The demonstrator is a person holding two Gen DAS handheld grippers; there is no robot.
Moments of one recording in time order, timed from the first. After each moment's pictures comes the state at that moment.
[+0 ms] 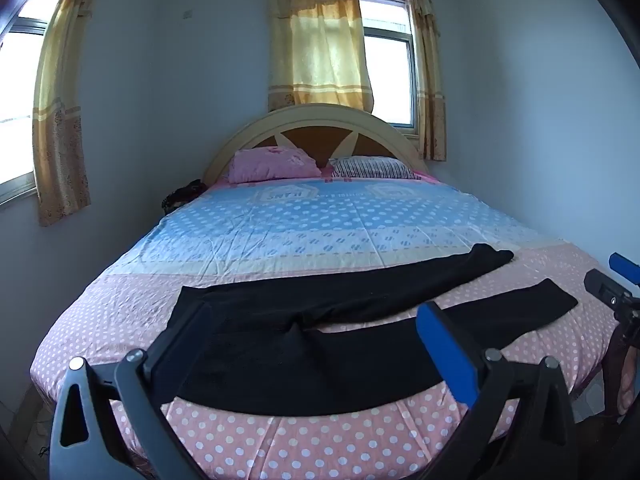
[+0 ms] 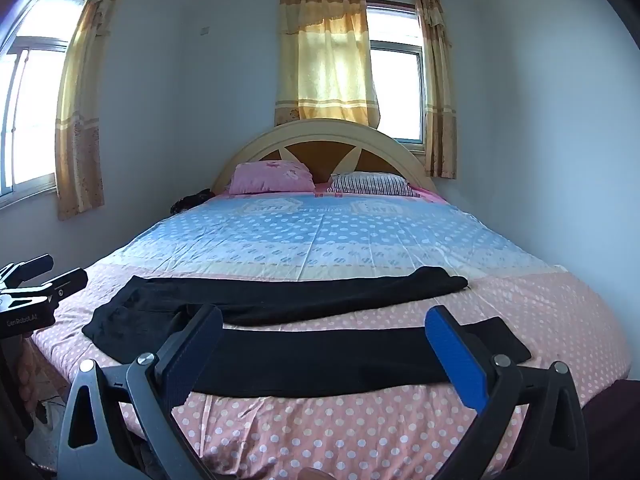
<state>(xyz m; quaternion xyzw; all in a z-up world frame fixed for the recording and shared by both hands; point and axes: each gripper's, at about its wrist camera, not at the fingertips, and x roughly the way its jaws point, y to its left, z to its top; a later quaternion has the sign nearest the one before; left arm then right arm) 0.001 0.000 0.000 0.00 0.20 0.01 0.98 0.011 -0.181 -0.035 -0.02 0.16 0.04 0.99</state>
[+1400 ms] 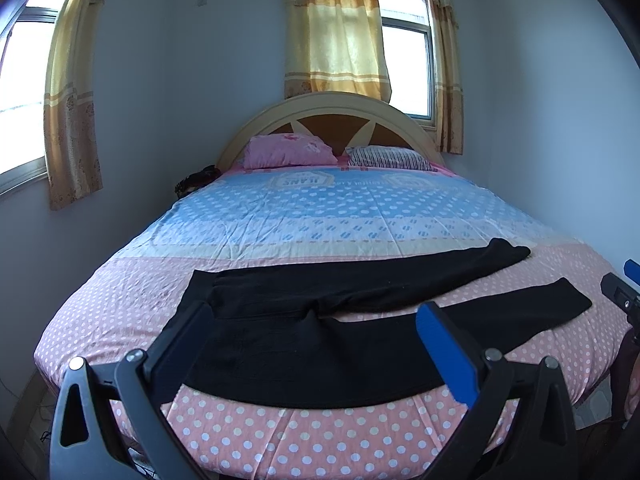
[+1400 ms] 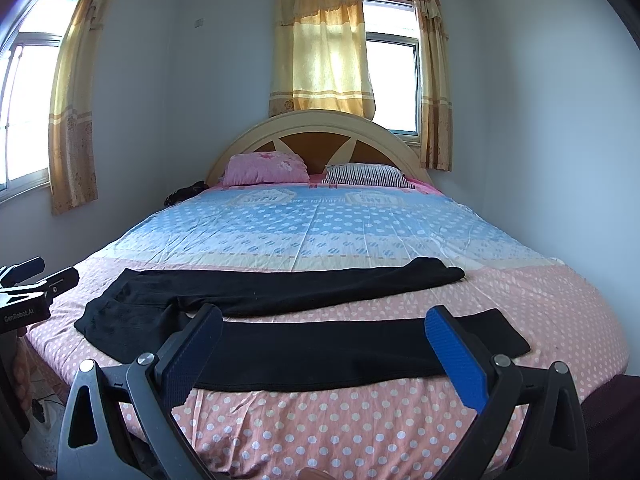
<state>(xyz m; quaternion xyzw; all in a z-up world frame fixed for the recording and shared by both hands) 0.010 0.009 -0.012 -0.01 0.22 0.04 0.98 0.023 -0.183 -0.047 -0.01 0.18 0.03 0.98</state>
